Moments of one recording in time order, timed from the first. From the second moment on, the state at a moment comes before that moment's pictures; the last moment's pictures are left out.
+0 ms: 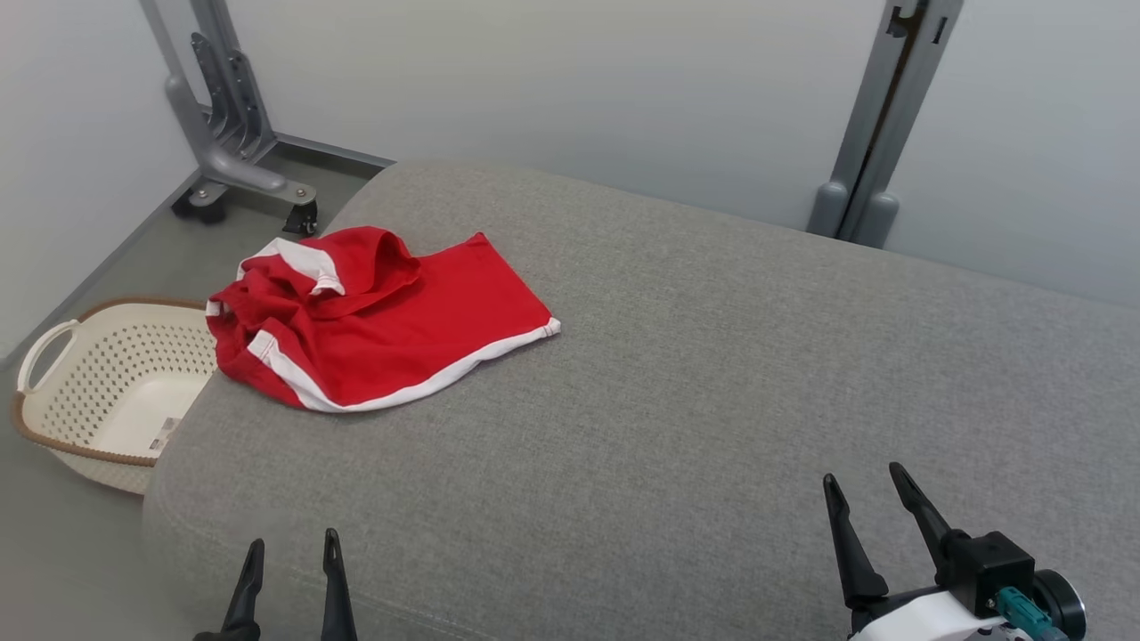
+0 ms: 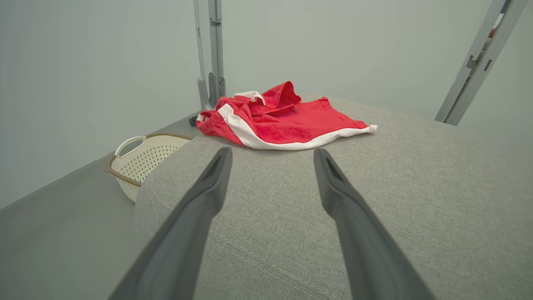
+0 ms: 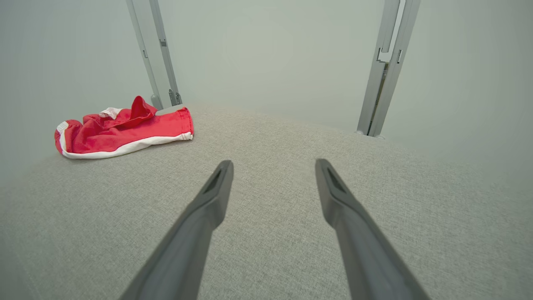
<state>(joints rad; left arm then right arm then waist) 0.21 0.05 -0.07 0.11 -0.17 0.04 -0.26 0.11 -0.05 0.05 0.17 0.08 0.13 -0.26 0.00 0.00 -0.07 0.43</state>
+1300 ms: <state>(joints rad) -0.77 0.17 0.22 1.04 -0.53 0.05 0.06 -0.22 -0.14 0.07 0.16 0.03 0.13 -0.26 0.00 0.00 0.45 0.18</state>
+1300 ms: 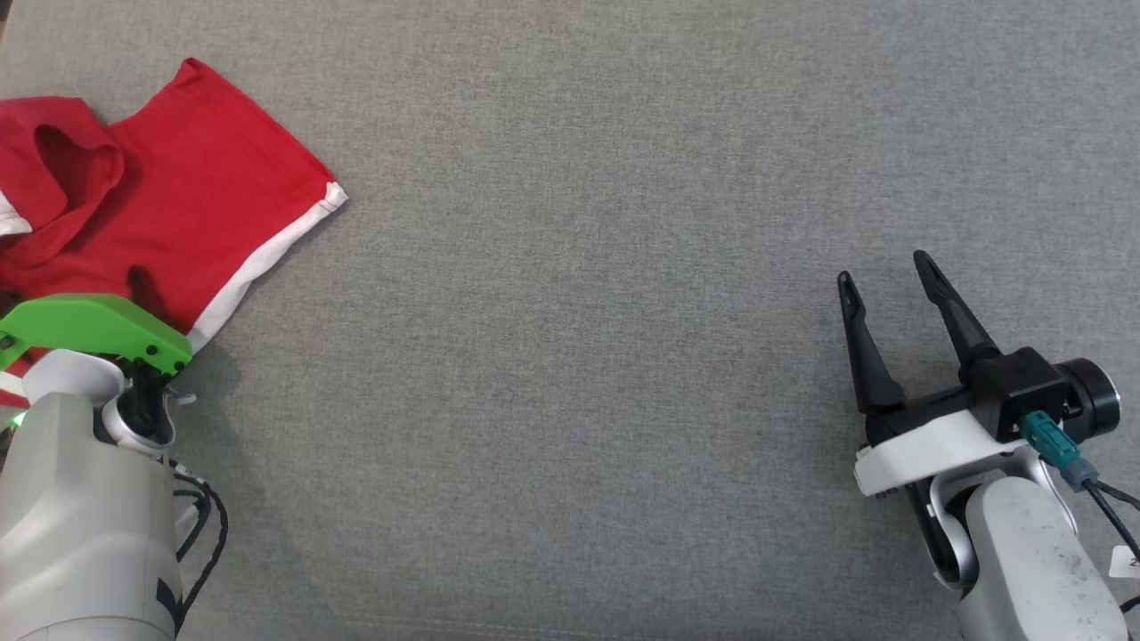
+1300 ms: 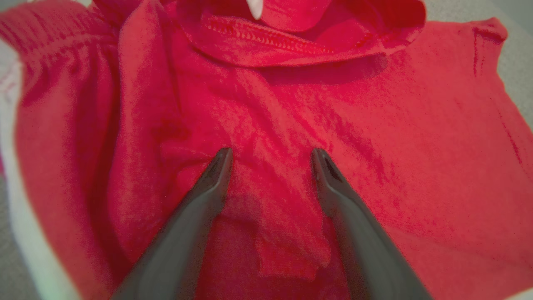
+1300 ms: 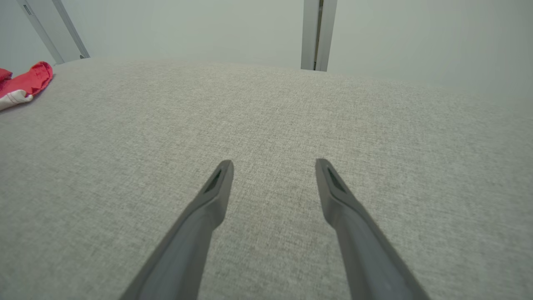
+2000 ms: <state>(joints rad) -0.62 0.12 0.05 0.46 -0.51 -0.10 0.13 -0.11 -0.06 0.06 0.19 0.07 0.13 -0.26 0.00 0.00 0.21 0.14</state>
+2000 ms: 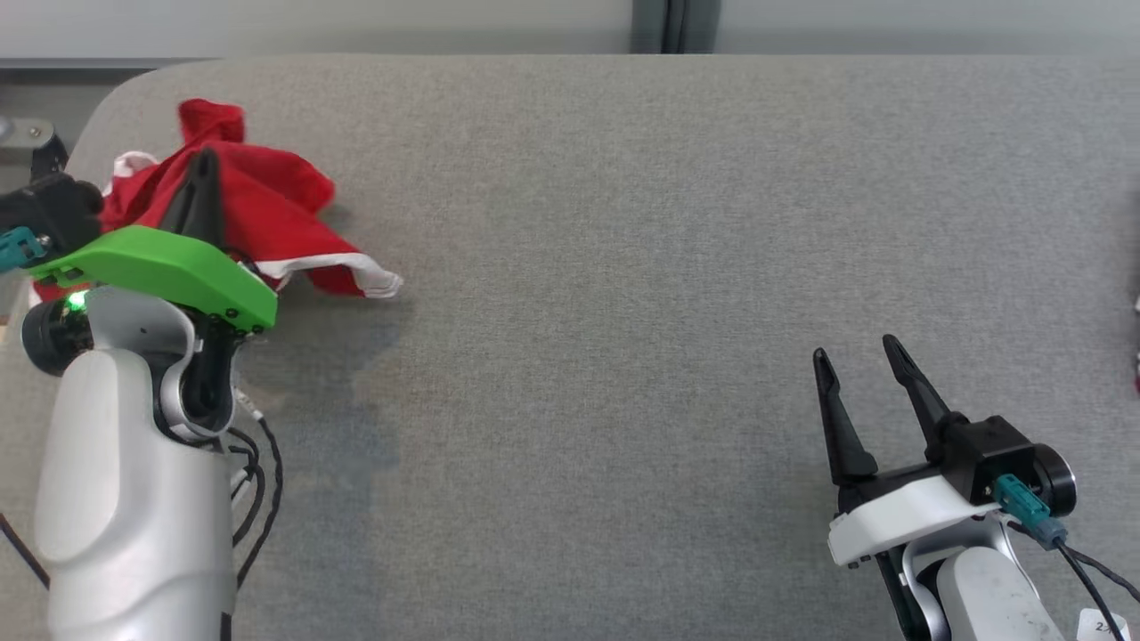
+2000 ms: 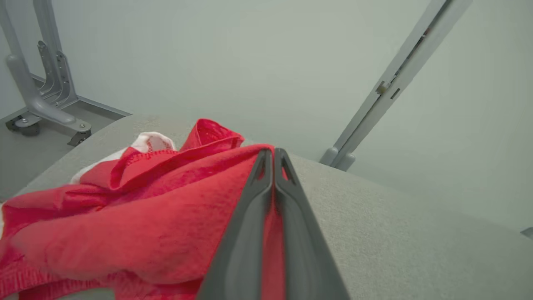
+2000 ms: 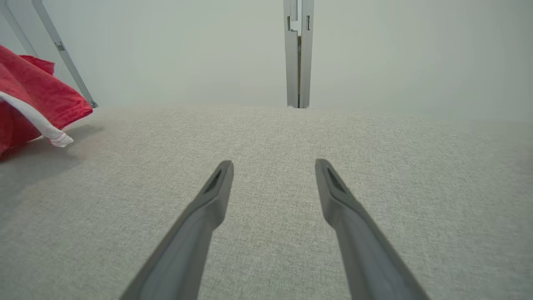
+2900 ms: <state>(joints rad) -0.48 0.05 -0.61 0.15 -0.71 0.07 0.30 -0.11 -0.05 0.04 0.17 0.18 0.13 -0.26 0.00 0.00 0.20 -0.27</state>
